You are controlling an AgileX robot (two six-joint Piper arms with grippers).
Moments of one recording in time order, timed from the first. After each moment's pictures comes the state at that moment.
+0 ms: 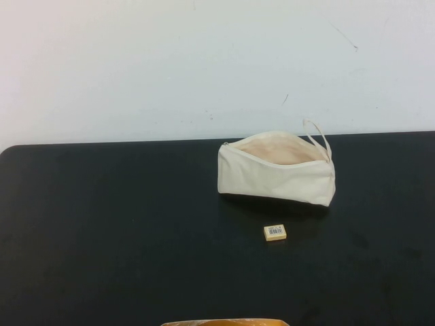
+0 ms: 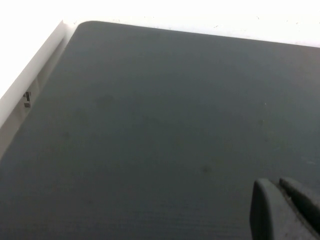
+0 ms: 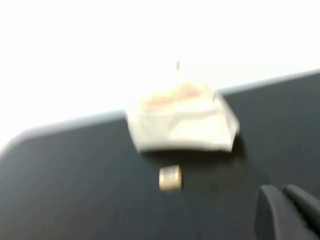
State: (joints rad) right arm 0.02 0.14 -0.21 0.73 0.46 -0.33; left arm 0.00 -0.01 0.02 -0.05 0.37 -0.13
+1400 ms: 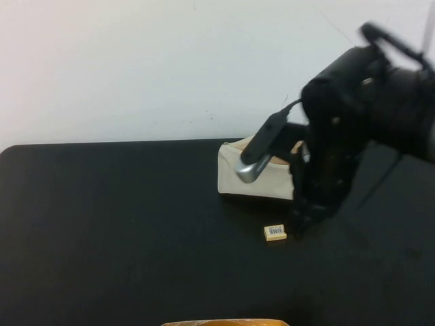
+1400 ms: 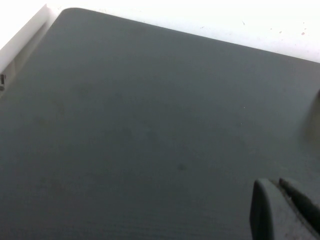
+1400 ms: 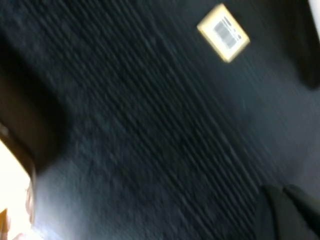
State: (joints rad) right arm 0.67 1.85 -1.60 -0.18 1.21 -0.24; left arm 0.00 -0.01 0.02 -0.16 0.37 -0.13
